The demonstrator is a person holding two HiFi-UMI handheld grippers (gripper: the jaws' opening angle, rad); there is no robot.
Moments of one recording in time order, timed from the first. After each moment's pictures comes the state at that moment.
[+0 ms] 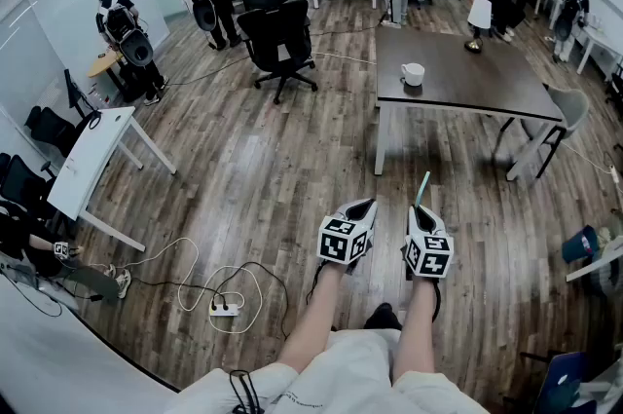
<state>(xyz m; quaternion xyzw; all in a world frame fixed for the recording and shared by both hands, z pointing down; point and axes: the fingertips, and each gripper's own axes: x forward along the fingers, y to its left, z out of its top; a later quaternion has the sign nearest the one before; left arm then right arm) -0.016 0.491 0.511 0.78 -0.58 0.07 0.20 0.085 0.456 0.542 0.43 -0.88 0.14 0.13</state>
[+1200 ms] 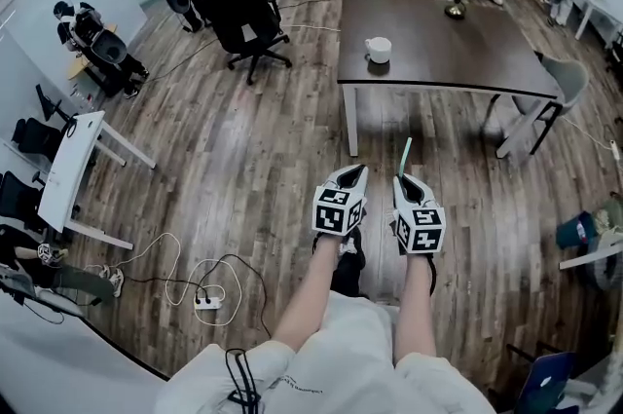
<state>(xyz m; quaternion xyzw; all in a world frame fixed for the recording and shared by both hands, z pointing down) 0.058 0.287 0.529 0.77 -0.60 0.10 0.18 0.143 0.279 0.544 0.38 -0.91 0.13 0.13</state>
